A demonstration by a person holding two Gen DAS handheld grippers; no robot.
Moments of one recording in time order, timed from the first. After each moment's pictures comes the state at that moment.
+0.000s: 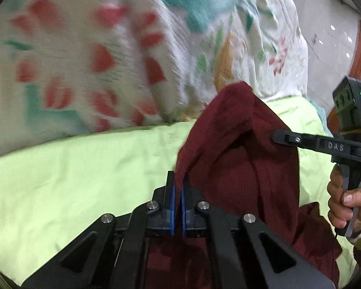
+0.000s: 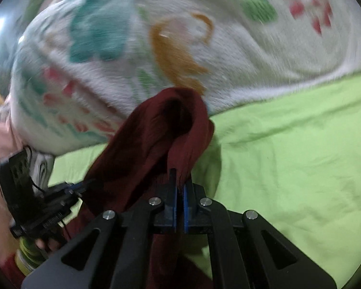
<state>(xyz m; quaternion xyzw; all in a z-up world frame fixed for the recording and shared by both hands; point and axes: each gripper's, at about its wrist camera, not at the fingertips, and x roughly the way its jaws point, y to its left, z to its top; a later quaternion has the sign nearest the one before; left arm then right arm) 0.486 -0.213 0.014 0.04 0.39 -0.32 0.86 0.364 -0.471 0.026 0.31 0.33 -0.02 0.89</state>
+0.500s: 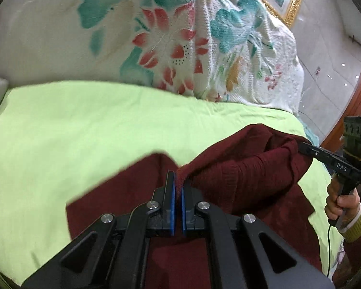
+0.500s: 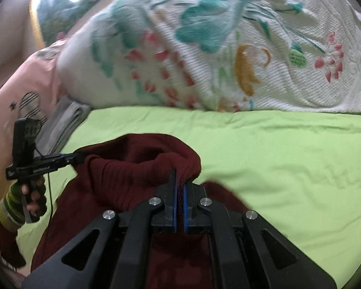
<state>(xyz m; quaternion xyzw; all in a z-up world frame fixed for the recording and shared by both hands) 0.347 -0.067 0.026 -0.05 0.39 -0.29 0.87 0.255 -0.359 0.067 0.18 0.29 0.06 0.94</state>
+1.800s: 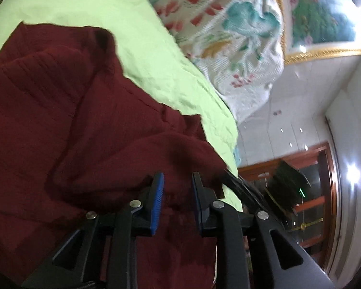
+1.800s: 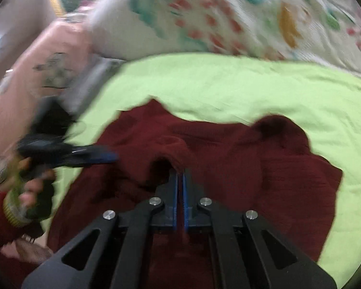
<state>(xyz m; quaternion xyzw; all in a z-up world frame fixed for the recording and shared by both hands) 0.288 -0.042 -0.034 -0.35 0.52 -0.37 0.69 0.215 -0.293 0.035 0.18 0.36 0.17 0.90</state>
